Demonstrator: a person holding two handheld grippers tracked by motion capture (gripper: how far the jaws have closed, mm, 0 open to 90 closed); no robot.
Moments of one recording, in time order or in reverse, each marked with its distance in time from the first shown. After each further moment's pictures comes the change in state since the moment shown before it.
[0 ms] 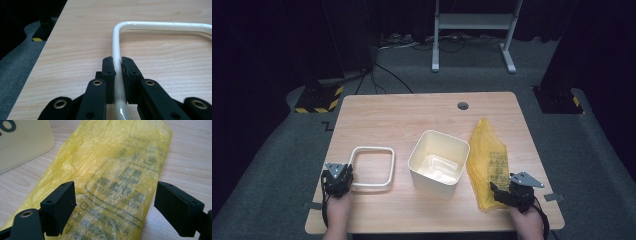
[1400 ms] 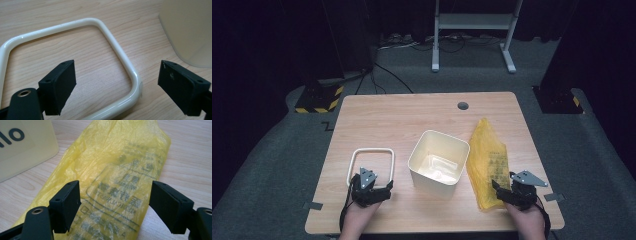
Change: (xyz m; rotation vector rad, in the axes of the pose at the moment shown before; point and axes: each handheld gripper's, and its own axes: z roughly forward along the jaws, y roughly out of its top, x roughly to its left) left arm -0.073 -0.002 -0.033 0.032 -0.369 0.211; right arm -0.005 0.006 -0.005 -0.025 0.033 0.002
